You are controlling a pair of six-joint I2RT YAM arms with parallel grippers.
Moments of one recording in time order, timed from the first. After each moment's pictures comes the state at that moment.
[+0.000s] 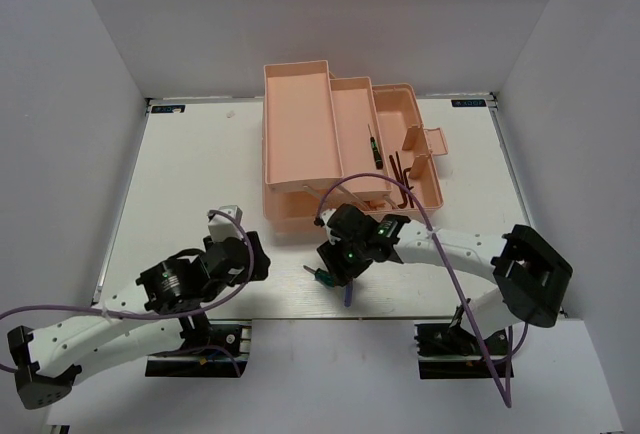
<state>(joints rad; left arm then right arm) -1.05 0.65 0.66 -0.85 -0.52 -0.90 1.03 1.46 0.89 -0.51 -0.15 0.31</state>
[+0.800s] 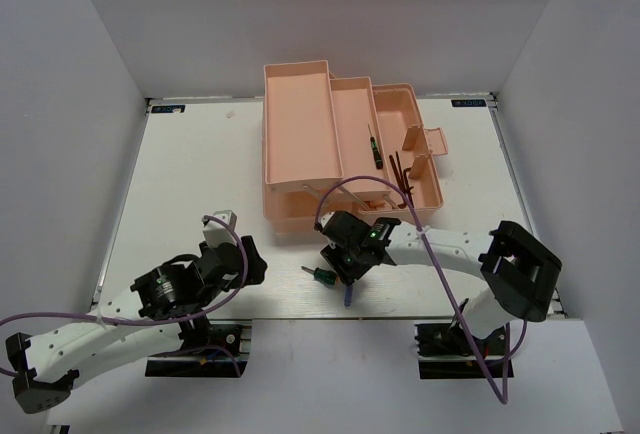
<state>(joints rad) -1.05 0.55 0.59 -0.87 -0.51 -0.93 1.08 1.53 0.89 -0.55 0.02 0.27</state>
